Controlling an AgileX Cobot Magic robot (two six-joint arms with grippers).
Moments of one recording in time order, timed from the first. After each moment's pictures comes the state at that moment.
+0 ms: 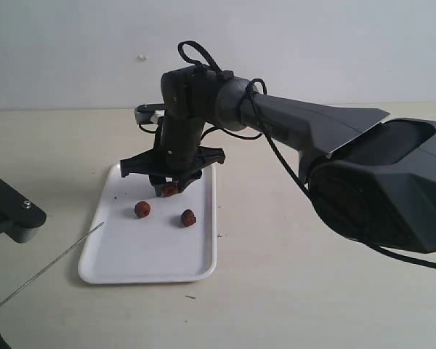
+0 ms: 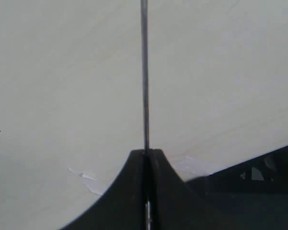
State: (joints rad) left arm -0.71 1.29 -0.77 0.14 1.22 -0.17; right arm 0.52 2.62 -2.32 0.08 1.05 0.32
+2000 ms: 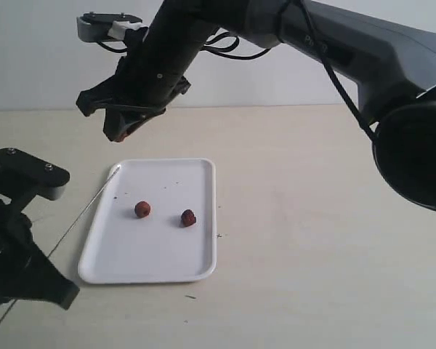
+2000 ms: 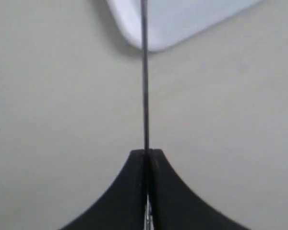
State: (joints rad) left arm -0.65 1.37 -0.74 0.18 0.84 -0.31; right arm 0.51 2.36 -2.31 0.44 1.16 -0.27
